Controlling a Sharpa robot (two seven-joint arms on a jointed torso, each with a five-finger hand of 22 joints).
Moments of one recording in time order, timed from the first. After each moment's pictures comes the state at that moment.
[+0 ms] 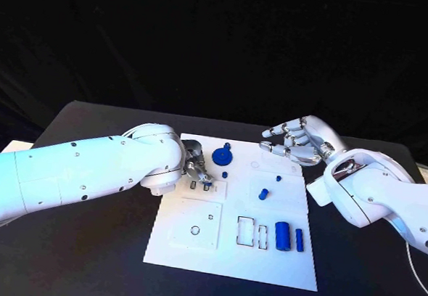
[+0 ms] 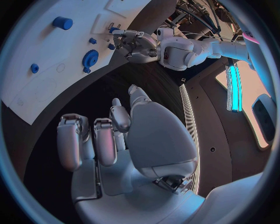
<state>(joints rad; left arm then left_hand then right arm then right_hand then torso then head) 1.23 -0.55 -0.02 1.41 -1.09 0.02 -0.68 1.28 -0.16 0.50 0.26 0.28 0.90 0.05 0.61 0.69 1.39 -0.02 1.27 1.22 1.47 -0.08 1.57 1.31 0.03 1.46 0.03 1.52 1.31 1.17 -0.98 0.04 1.71 -0.96 -0.48 -0.05 1.43 -0.04 0.00 0.23 0.35 1.01 0.14 0.08 0.09 1.35 0.06 1.11 1.24 1.47 -0.01 1.51 1.31 0.04 1.44 0.09 1.45 1.31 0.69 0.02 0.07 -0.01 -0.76</state>
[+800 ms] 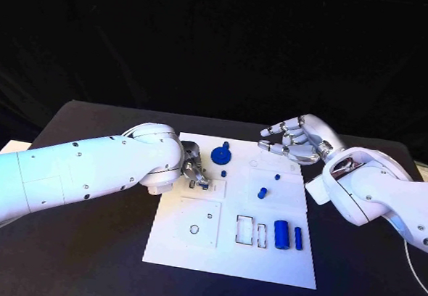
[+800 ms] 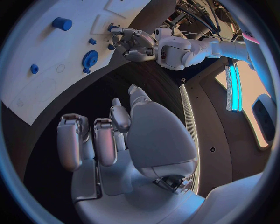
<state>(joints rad) 1.22 -0.53 -0.02 1.37 -1.10 0.08 -0.69 1.27 -0.17 0.52 0.24 0.28 0.91 0.06 0.61 0.69 1.39 -0.02 1.27 1.22 1.47 -0.08 1.57 1.31 0.03 1.46 0.03 1.52 1.31 1.17 -0.98 0.04 1.71 -0.96 -0.48 -0.05 1.43 -0.04 0.00 0.23 0.35 1.01 0.14 0.08 0.09 1.35 0.06 1.11 1.24 1.47 -0.01 1.51 1.31 0.04 1.44 0.09 1.45 1.31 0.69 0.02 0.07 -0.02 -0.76</state>
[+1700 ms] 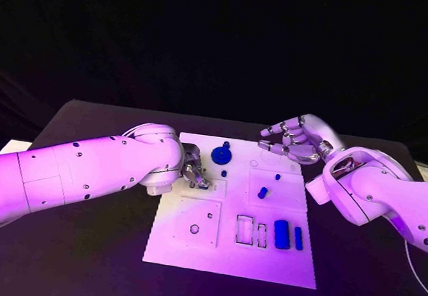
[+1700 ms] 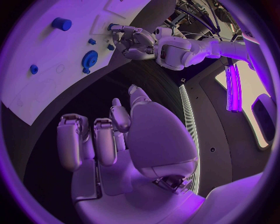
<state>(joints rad) 1.22 -0.53 -0.02 1.37 -1.10 0.12 -0.69 1.24 -0.17 0.53 0.23 0.32 0.91 0.06 0.63 0.71 1.39 -0.02 1.27 1.21 1.47 -0.08 1.57 1.31 0.03 1.46 0.03 1.52 1.31 1.17 -0.98 0.04 1.71 -0.96 -0.47 -0.05 1.43 -0.04 0.00 0.23 0.35 1.01 0.14 0.08 0.09 1.35 0.06 1.11 1.24 1.47 -0.01 1.51 1.31 0.04 1.44 0.09 1.45 1.31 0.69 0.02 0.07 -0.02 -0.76</state>
